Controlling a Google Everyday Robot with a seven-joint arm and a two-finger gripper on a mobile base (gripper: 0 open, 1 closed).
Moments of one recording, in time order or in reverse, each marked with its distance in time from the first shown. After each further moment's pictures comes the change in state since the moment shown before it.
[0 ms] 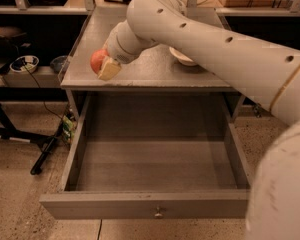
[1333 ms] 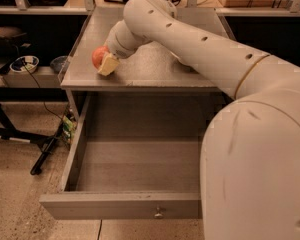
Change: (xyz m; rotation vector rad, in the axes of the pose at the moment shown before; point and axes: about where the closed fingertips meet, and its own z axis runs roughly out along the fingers) arm 0.020 -0.040 0.053 0.010 0.012 0.034
